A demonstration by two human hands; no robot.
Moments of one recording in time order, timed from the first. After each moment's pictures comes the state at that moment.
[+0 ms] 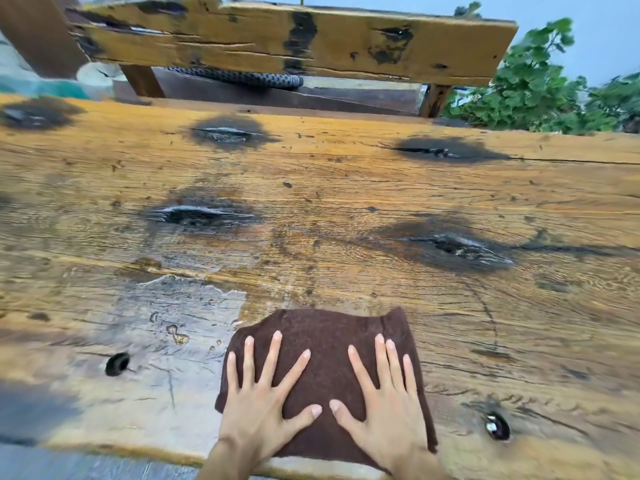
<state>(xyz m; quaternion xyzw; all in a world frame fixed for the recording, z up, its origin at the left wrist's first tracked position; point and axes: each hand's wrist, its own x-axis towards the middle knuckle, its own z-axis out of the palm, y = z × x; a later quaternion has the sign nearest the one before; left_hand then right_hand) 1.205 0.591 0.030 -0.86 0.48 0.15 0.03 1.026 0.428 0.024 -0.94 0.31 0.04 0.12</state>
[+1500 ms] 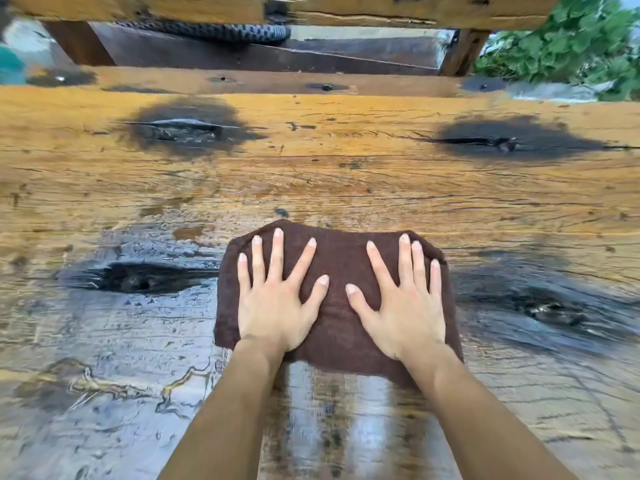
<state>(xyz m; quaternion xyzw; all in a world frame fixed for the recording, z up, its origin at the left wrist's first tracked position) 1.432 0.353 0.000 -0.91 0.41 0.09 -0.05 1.269 0.219 0.007 -0.91 0.40 0.04 0.11</state>
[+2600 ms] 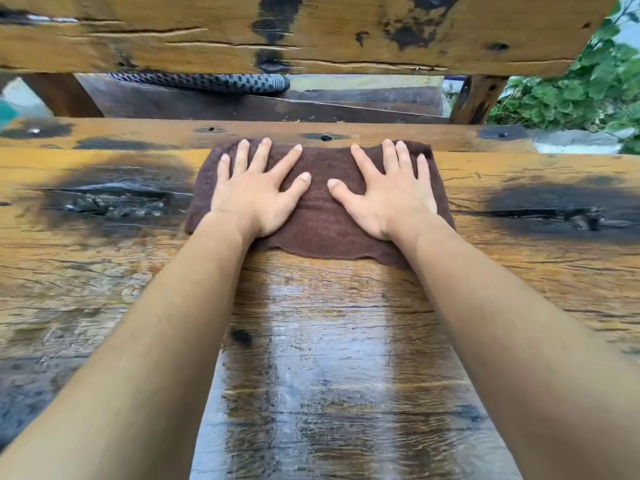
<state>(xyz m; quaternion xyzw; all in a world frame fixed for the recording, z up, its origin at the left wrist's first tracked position) 1.677 0.106 0.001 -0.90 0.43 0.05 -0.04 1.509 -0.031 0.011 -0.92 0.38 0.02 0.09</state>
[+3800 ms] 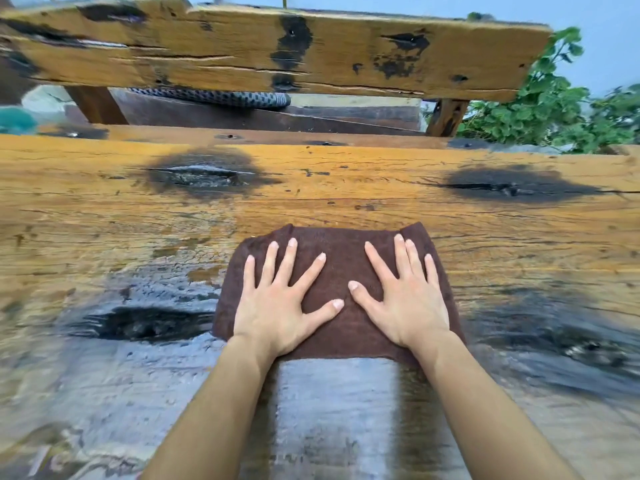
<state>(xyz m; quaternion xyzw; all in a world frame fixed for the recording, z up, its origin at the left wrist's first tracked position) 1.507 0.334 0.003 -0.86 0.50 0.08 -0.02 1.342 0.179 0.006 -0.92 0.38 0.02 0.10</state>
